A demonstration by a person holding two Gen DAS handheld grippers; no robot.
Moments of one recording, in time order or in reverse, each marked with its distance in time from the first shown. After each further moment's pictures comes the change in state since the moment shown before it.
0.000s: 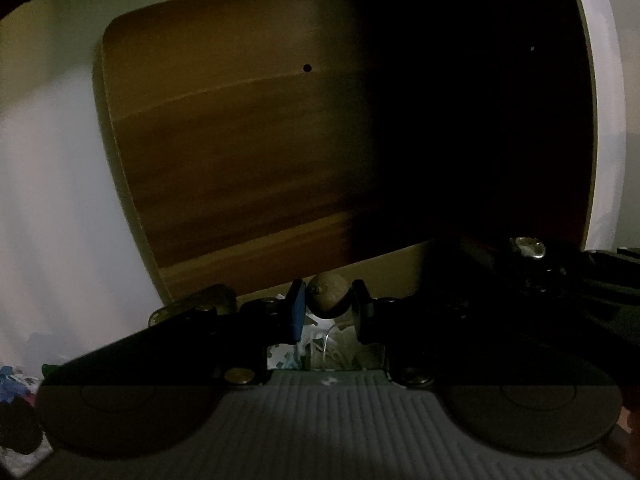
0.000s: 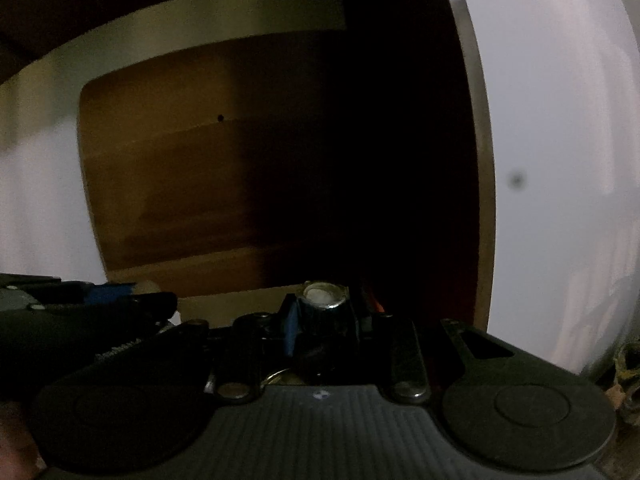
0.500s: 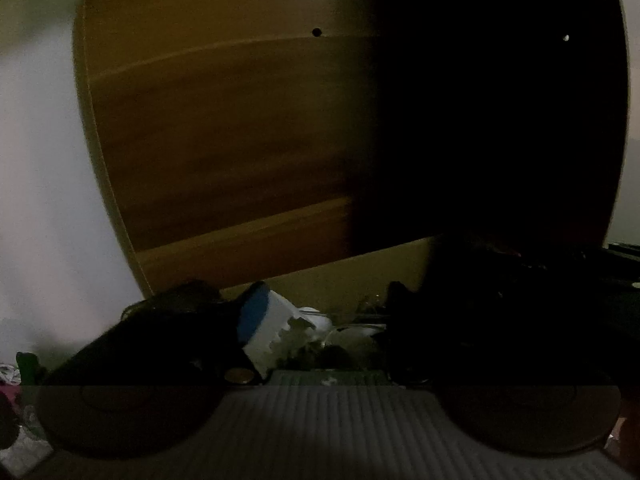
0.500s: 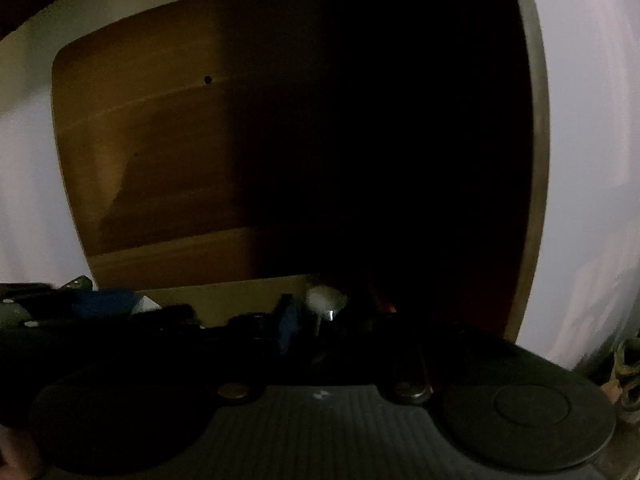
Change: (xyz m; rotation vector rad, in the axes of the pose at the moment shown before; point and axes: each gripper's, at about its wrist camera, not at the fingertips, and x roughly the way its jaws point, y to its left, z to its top) left arm 0.023 0.012 0.005 -0.057 0.062 -0.043; right arm 0.036 0.004 0.015 -0.024 0.109 -0.015
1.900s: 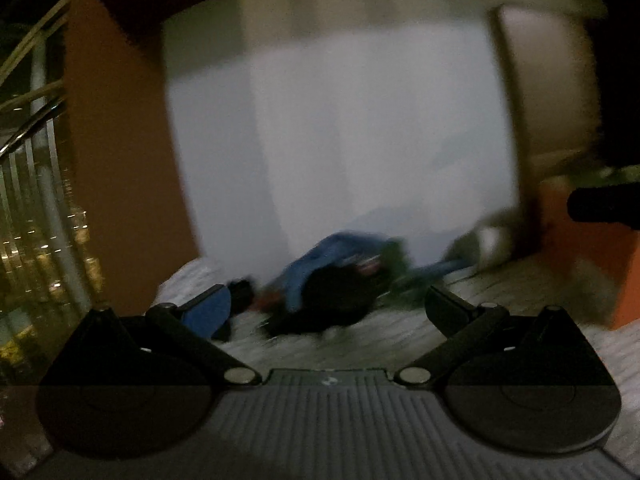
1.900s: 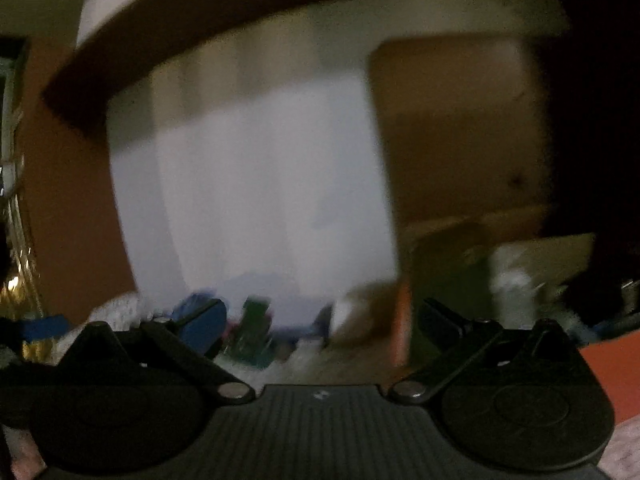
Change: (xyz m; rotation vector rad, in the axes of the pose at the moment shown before) left arm -0.215 0.233 -0.189 -0.083 -0.125 0.492; right arm -0.142 0.218 -0.117 -0.069 -0.090 0.425
